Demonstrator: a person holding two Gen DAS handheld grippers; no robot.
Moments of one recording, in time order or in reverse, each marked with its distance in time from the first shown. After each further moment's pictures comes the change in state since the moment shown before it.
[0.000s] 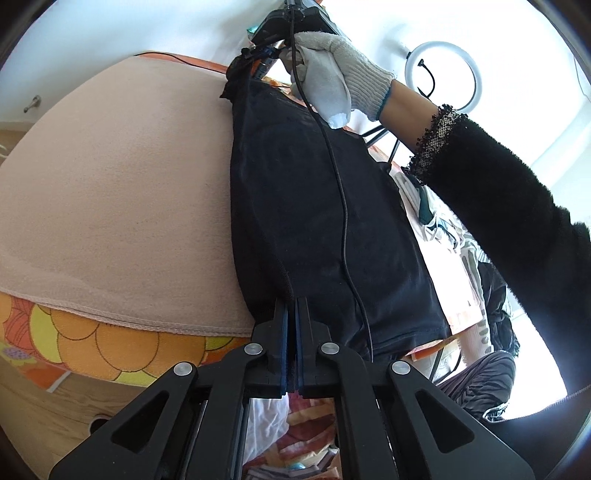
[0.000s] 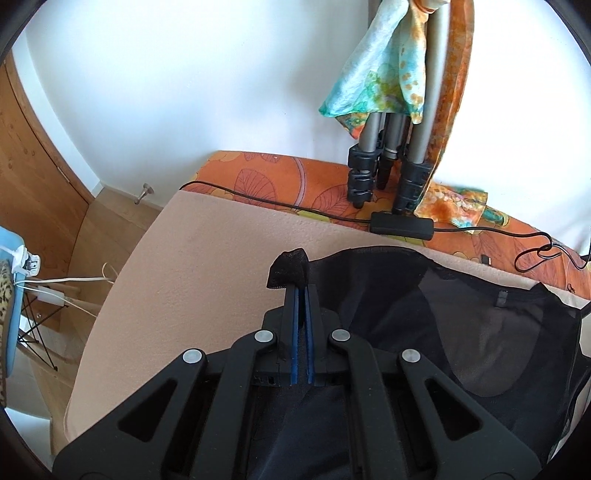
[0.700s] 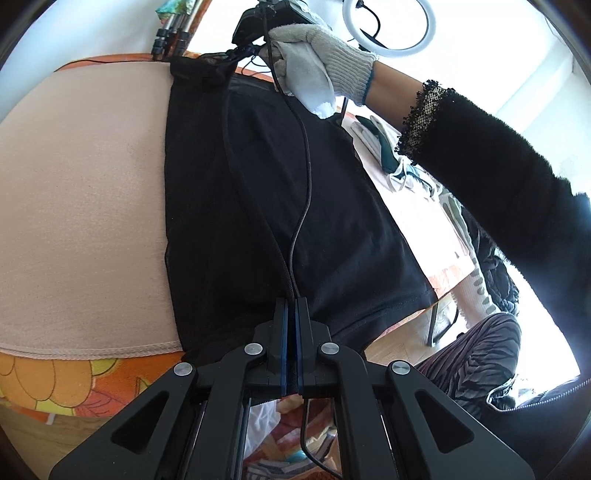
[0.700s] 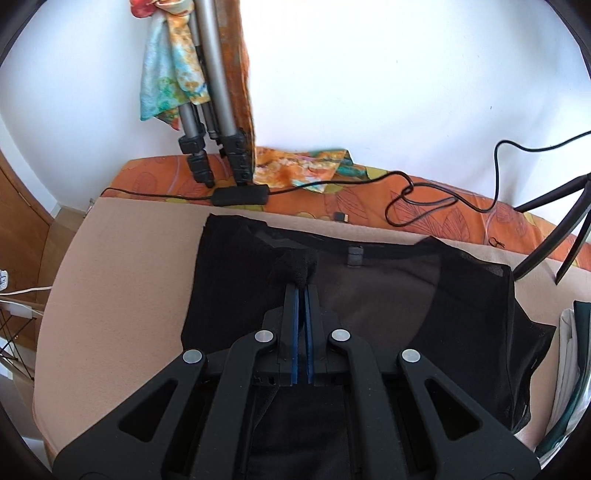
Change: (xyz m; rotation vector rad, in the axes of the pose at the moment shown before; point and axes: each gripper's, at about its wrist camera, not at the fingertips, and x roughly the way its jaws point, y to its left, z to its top) left arm 0.051 -0.063 -0.004 0.173 0.130 -0.060; right arm -0.031 -0.142 -0.023 0.113 0.010 -0.153
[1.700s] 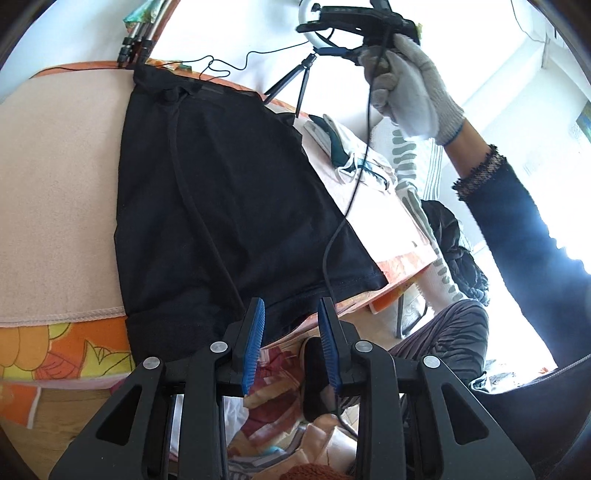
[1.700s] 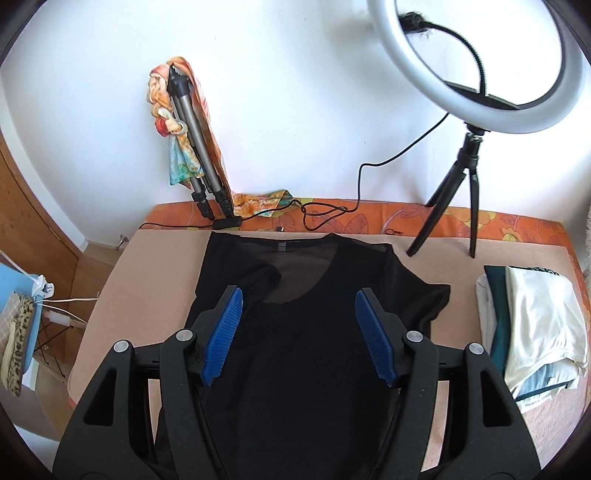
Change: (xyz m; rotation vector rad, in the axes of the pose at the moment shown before) left arm -0.010 -0.036 -0.022 0.049 -0.034 -0.119; right arm -0.195 -0.120 -0.066 0.083 -0.171 0.087
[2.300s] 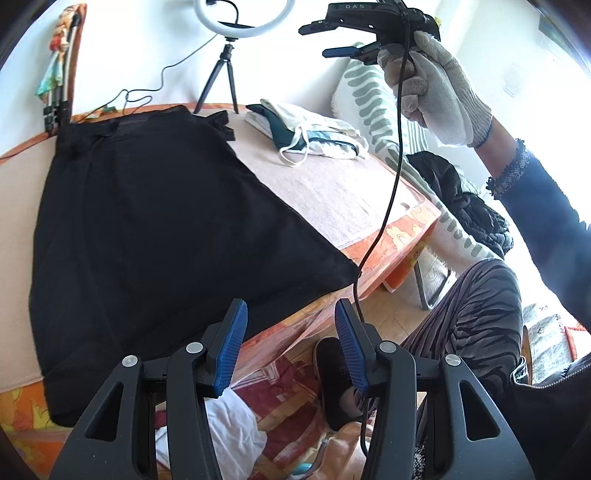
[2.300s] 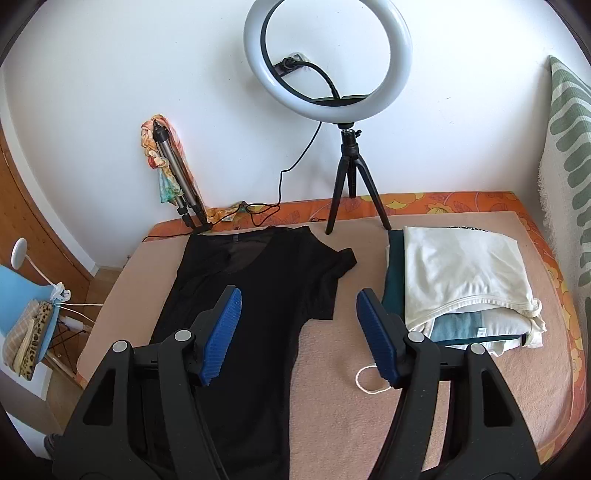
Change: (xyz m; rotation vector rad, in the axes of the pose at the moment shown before) left arm 0.069 -0.098 -0.002 0.298 0.030 0.062; right arm -0.126 -0.129 -0.083 0.084 -0.110 0.019
